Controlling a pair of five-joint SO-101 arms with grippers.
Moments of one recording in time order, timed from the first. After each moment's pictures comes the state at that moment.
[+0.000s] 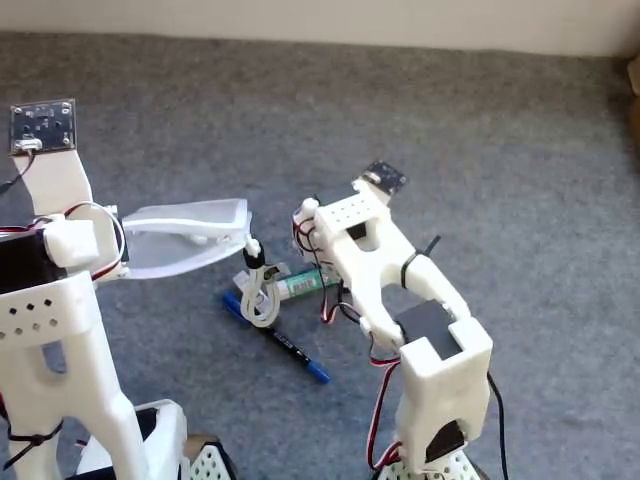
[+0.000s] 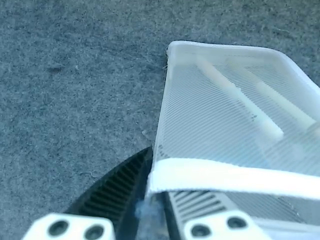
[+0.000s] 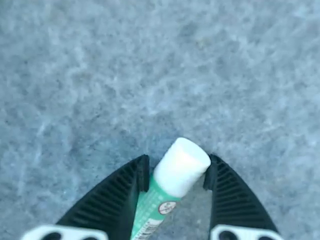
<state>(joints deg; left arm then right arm) -23.5 -34.8 13.6 94.8 3.1 -27.9 20.4 8.2 64.8 -59.6</state>
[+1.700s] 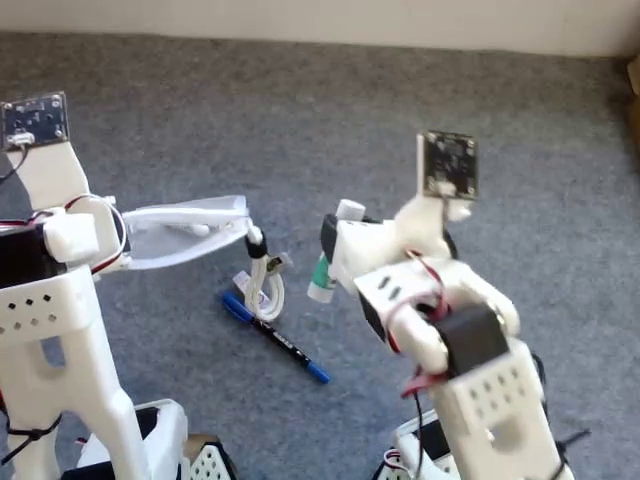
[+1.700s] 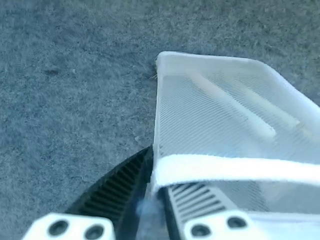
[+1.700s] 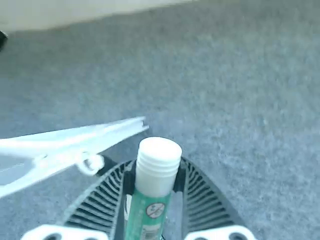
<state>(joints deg) -20.4 -34.1 9.5 94.8 7.7 -27.8 -56.5 31.0 65.5 -22.6</state>
